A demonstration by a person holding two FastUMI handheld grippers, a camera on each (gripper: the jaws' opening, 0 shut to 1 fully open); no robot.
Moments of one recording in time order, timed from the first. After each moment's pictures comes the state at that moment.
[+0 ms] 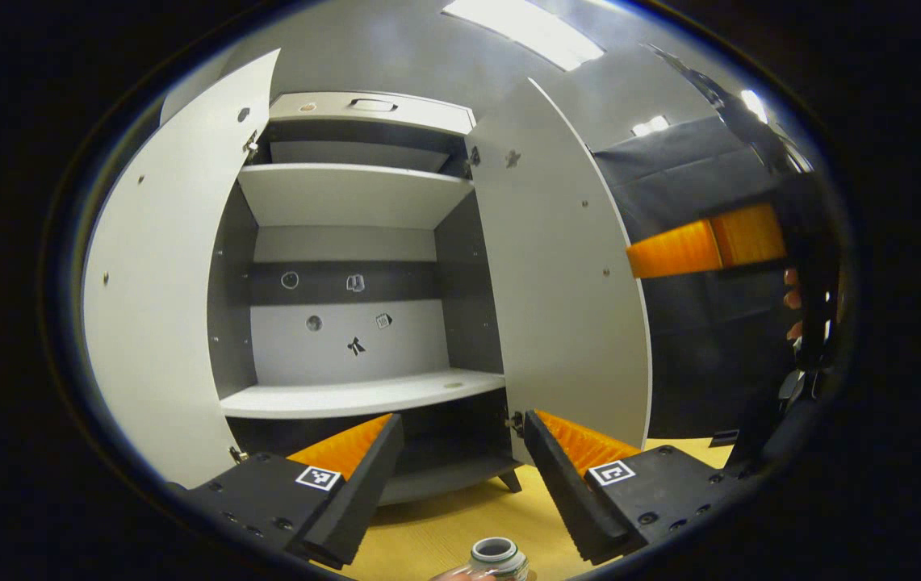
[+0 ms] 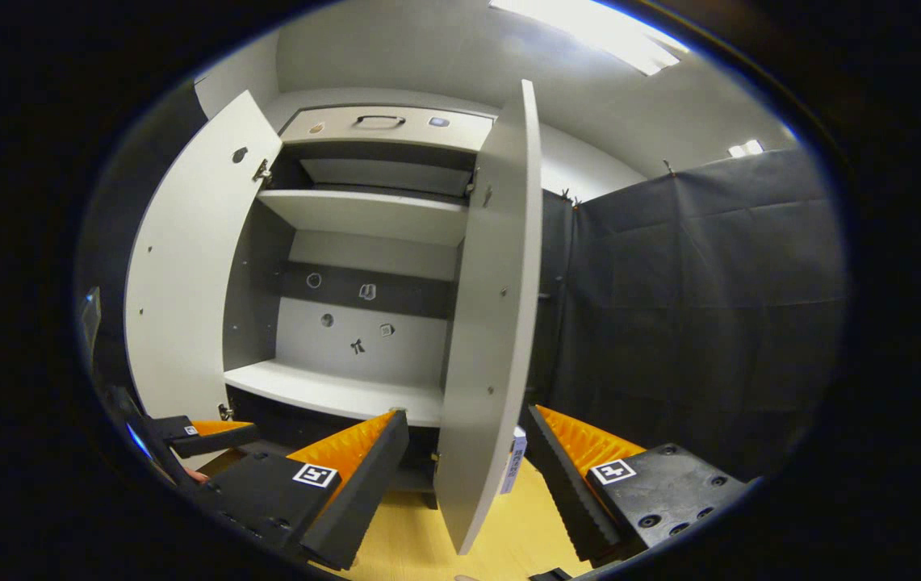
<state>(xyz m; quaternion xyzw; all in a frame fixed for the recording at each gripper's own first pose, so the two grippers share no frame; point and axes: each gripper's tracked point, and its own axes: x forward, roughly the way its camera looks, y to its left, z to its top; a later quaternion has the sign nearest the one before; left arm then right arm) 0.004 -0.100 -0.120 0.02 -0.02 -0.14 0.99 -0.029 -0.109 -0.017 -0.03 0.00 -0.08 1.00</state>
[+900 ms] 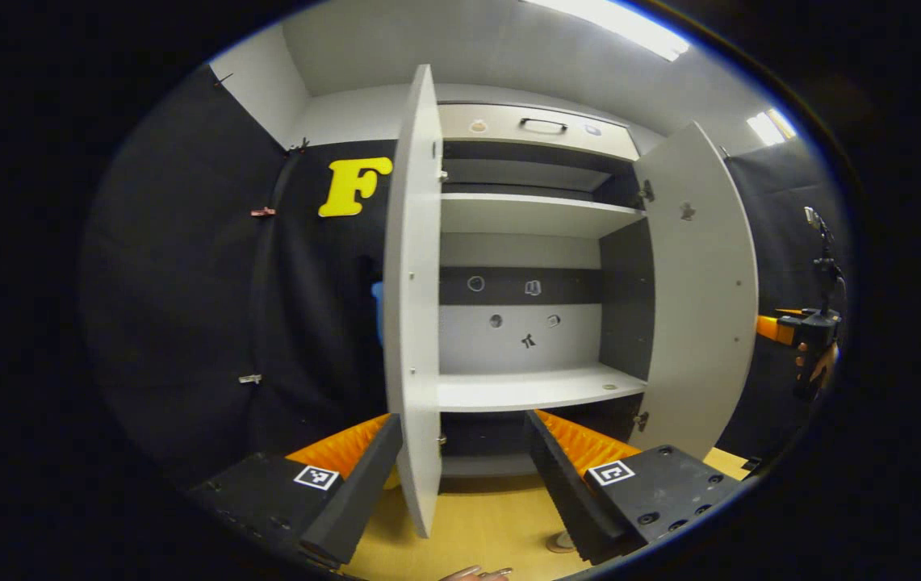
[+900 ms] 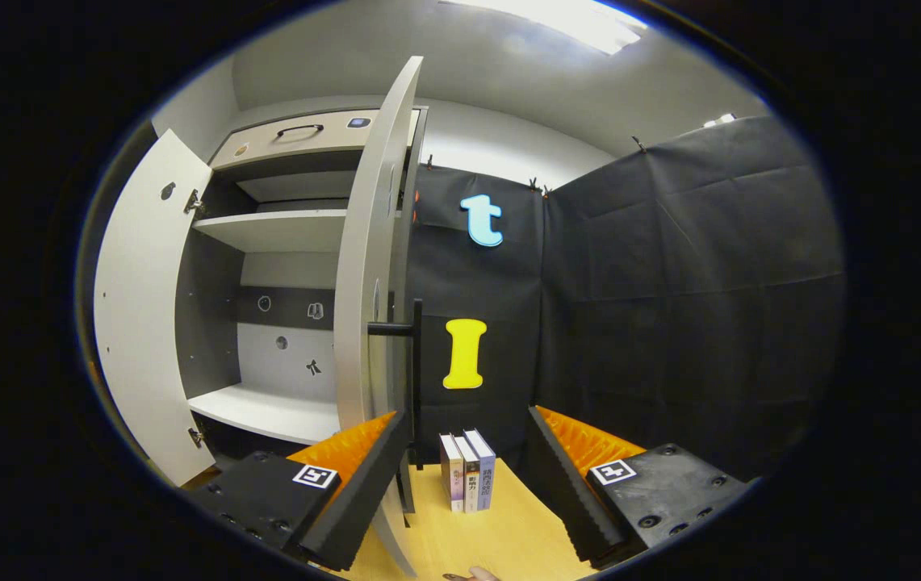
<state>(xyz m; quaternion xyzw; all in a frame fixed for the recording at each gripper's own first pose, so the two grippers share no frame) -0.115 0.124 -0.047 -0.01 0.07 0.14 0.99 0.031 -0.198 -0.021 0.01 0.02 -0.06 1.00</state>
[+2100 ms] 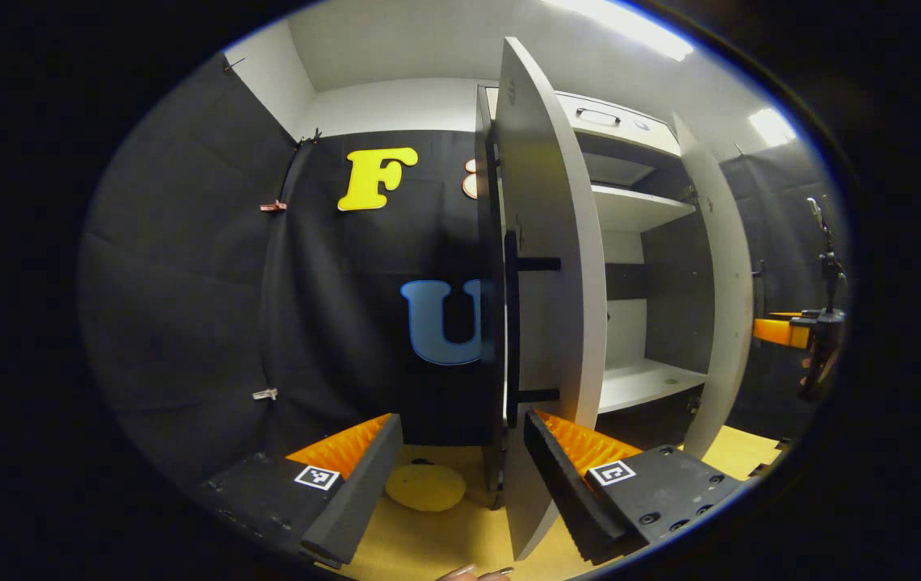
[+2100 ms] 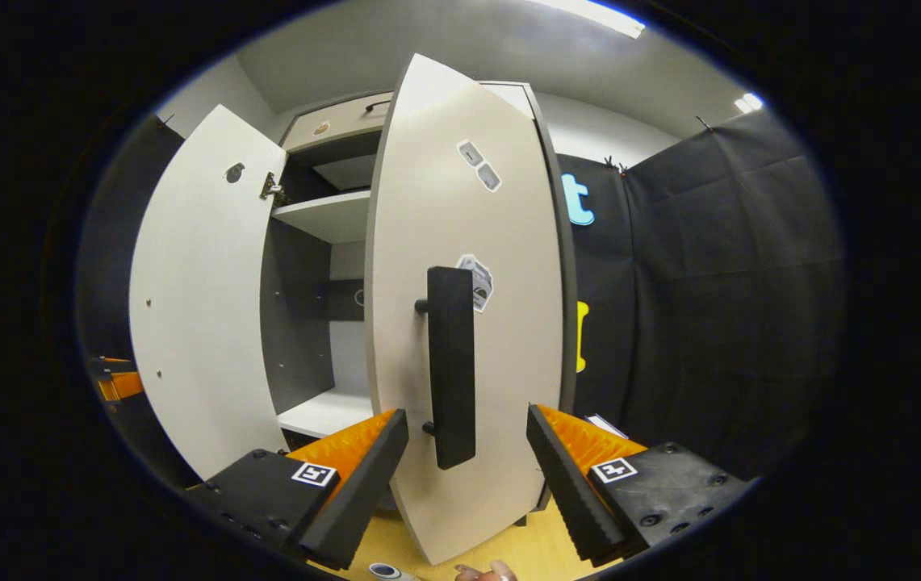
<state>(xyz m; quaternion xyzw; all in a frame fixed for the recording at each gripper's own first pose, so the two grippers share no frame) -0.062 0.235 -0.061 -0.02 0.06 0.10 0.99 0.066 0.003 -0.032 0.05 0.03 0.05 1.00</state>
